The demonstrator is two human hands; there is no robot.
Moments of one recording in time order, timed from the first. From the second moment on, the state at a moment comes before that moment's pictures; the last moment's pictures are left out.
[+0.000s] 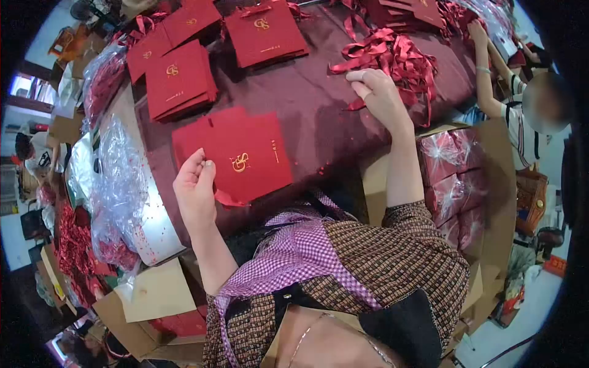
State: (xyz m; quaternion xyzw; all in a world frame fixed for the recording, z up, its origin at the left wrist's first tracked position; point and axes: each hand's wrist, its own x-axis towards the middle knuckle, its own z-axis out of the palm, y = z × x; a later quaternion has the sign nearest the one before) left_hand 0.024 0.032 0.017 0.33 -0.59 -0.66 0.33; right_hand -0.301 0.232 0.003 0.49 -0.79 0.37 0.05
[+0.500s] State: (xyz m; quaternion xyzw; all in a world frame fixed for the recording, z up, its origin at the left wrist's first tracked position) left_hand 0.016 0.040 0.009 0.35 -0.58 -0.66 0.32; right_hand -0.276 0.231 -0.043 0.53 -0.76 0.34 0.15
